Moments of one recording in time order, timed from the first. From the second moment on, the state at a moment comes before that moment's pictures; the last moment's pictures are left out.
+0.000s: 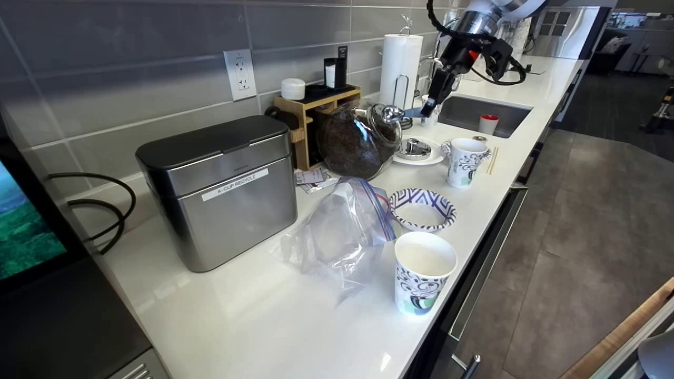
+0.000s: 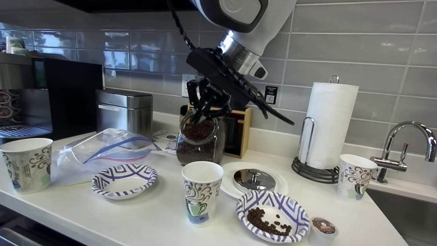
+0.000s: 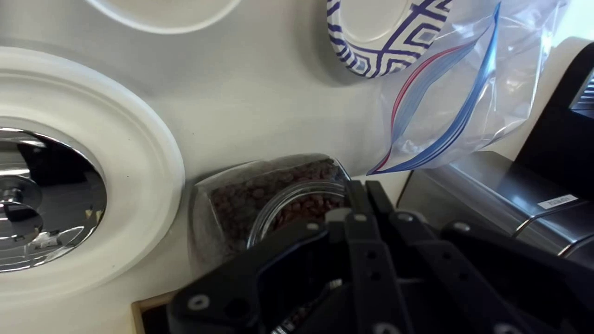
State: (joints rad) arm -0.03 0.15 -0.06 -1.94 0.60 1.92 -0.88
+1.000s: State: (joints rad) arm -0.04 0.31 0.01 -1.78 0.56 1.92 -0.83
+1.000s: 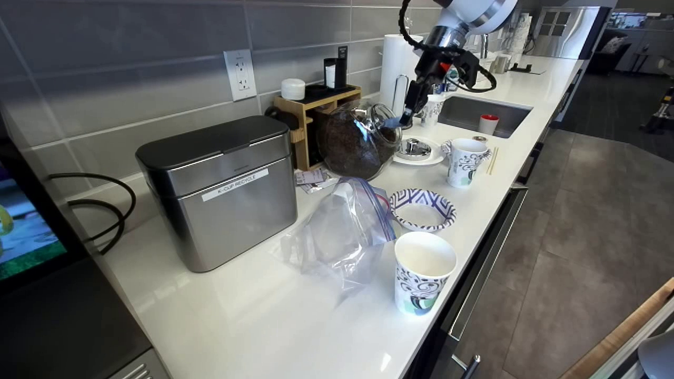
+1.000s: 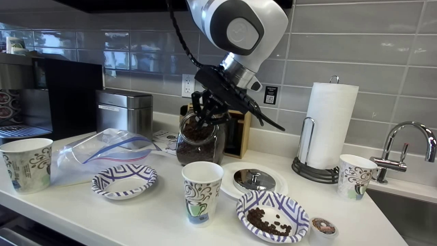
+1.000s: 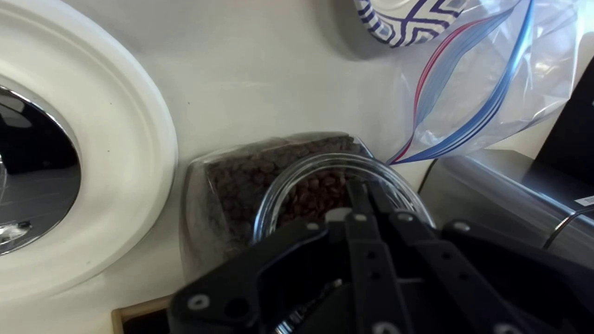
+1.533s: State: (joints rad) arm -0.03 0.35 0.06 -1.75 0.53 1.98 -0.76
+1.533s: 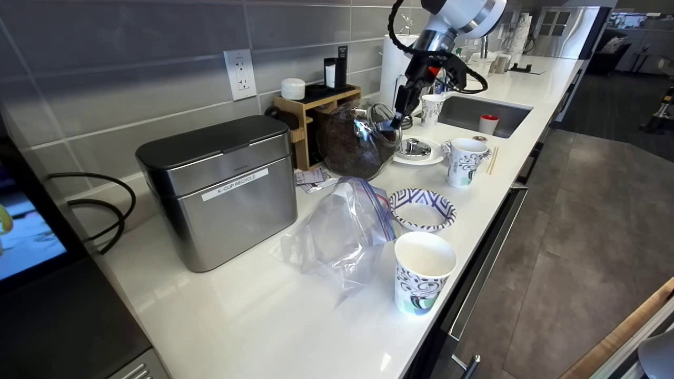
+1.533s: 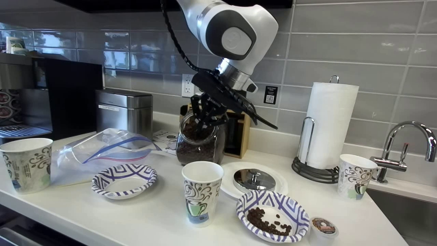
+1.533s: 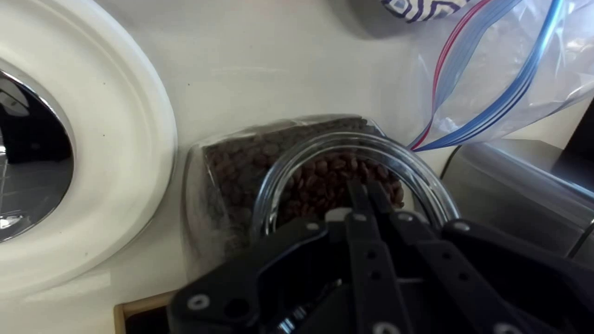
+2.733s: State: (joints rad) arm -0.03 0.36 0.10 -1.76 0.52 2.09 -0.74
